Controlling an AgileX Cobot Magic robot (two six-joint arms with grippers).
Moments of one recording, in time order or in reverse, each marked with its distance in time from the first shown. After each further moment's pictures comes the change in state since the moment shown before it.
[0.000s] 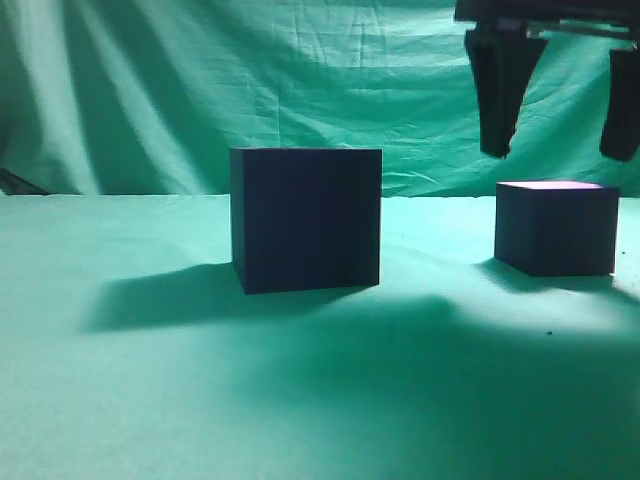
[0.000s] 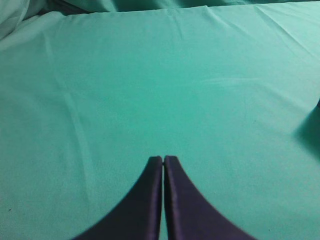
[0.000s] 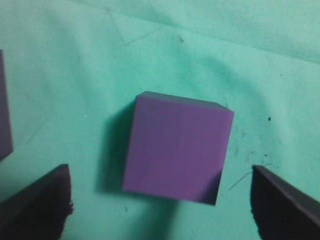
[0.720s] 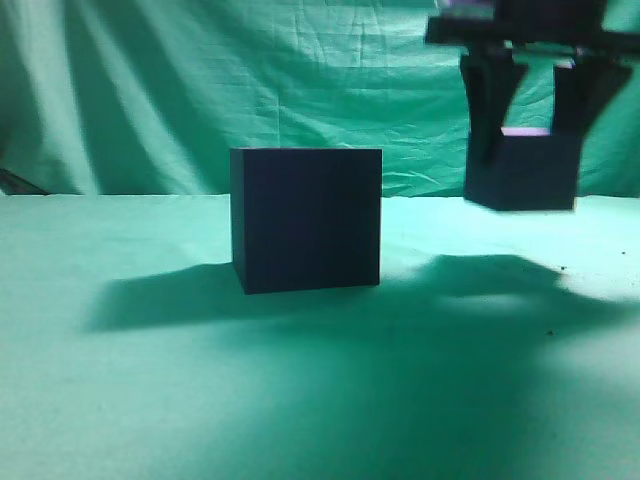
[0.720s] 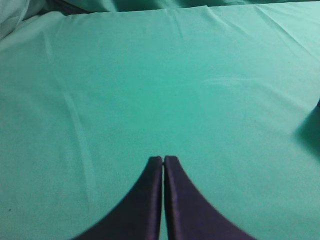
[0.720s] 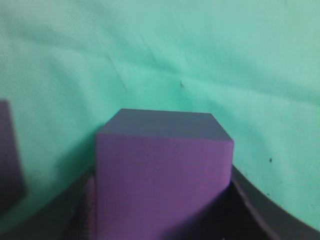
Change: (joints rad) left arm 0.000 0.000 0.000 0.000 0.000 0.000; right arm 0.000 0.114 -0.124 -0.018 0.019 0.038
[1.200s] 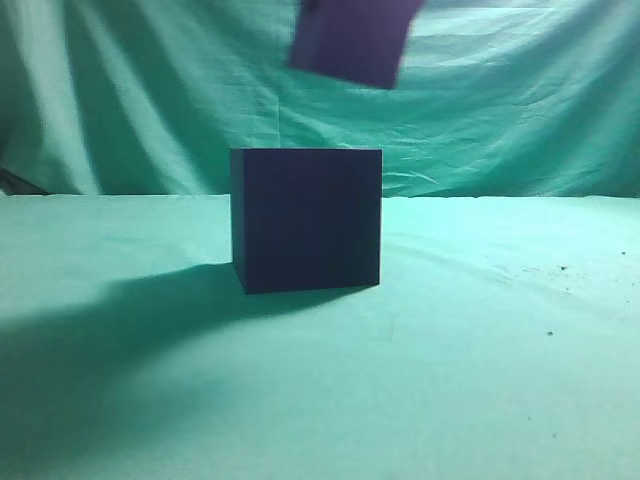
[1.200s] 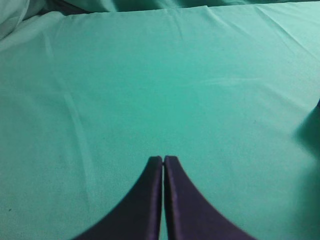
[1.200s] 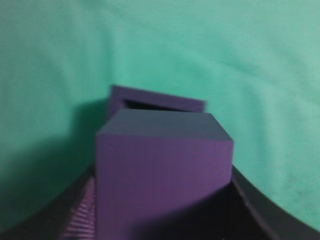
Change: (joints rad) left arm 0.000 0.000 0.000 0.000 0.000 0.000; right arm 0.235 -0.067 -0.229 0.135 0.132 -0.013
